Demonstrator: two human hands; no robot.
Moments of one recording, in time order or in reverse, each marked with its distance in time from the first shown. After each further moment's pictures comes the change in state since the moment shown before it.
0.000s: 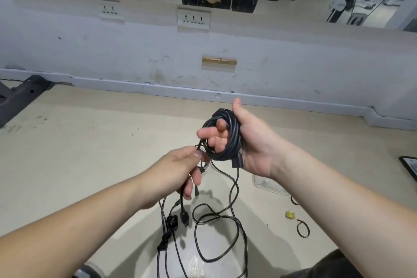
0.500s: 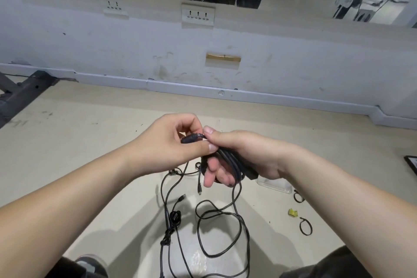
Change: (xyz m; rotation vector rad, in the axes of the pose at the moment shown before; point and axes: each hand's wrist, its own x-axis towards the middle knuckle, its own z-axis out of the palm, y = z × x) left_hand -0.009 0.038 -0.031 0.180 0.059 0.361; right_hand -0.008 0.010 -0.001 -0.764 -0.285 0.146
